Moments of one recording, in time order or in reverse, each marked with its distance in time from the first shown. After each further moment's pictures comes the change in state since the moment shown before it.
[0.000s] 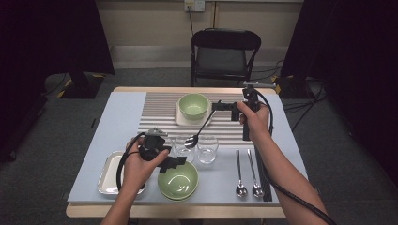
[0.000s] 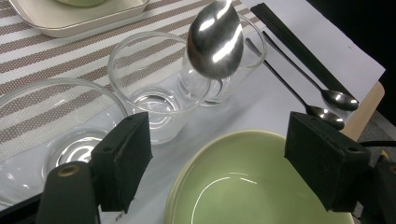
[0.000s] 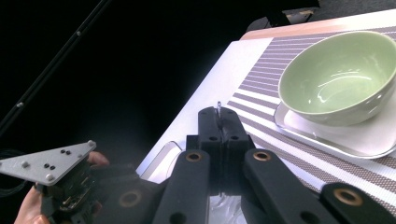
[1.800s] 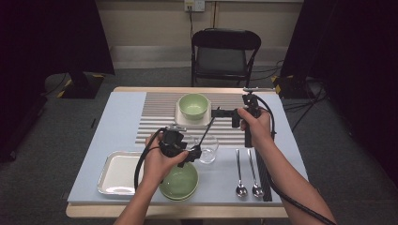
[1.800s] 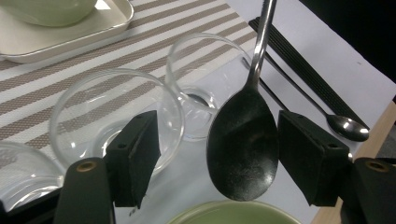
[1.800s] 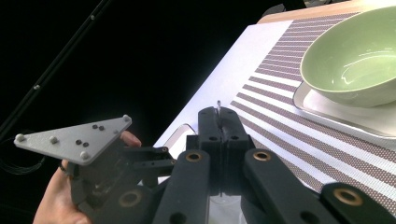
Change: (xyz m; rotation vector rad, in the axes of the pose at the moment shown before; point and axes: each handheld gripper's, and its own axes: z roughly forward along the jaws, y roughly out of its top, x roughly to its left) left arm -0.019 0.025 0.039 -0.008 0.031 -0.004; right arm 0.010 -0.016 -0.005 0.048 0.056 -0.013
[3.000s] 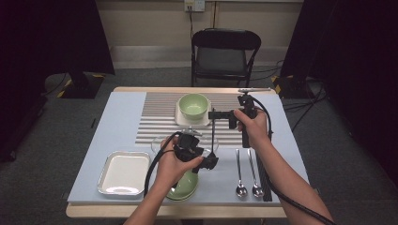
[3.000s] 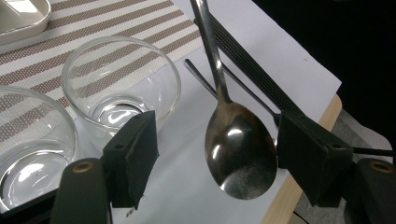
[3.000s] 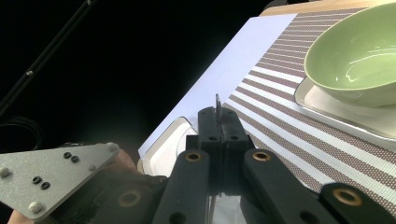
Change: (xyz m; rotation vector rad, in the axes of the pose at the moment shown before) left arm -0.037 0.007 0.019 0.015 -0.151 0.020; right arm 0.000 -0.001 0.010 0.038 -0.006 -0.040
